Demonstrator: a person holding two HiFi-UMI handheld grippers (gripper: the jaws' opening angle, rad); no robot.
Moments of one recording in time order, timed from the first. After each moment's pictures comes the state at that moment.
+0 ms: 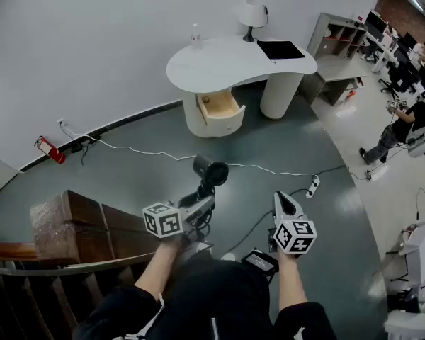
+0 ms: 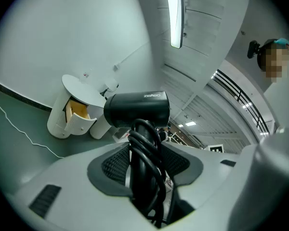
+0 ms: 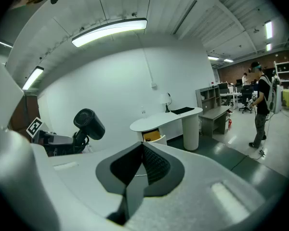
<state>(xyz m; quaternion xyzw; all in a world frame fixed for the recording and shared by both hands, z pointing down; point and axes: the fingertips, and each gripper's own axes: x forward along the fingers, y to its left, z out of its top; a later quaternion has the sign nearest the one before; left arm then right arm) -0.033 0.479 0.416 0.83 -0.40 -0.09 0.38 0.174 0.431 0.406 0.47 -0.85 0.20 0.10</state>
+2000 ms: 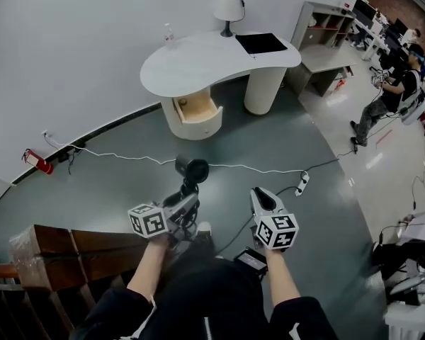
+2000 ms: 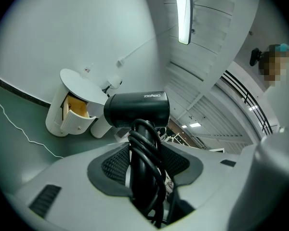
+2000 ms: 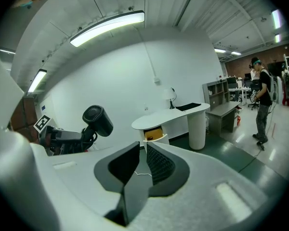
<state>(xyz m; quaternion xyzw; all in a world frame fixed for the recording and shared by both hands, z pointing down) -0.004 0.399 0.432 0.81 -0.42 -0.09 0.40 0.185 0.359 0.431 0.43 -0.87 0.21 0.11</state>
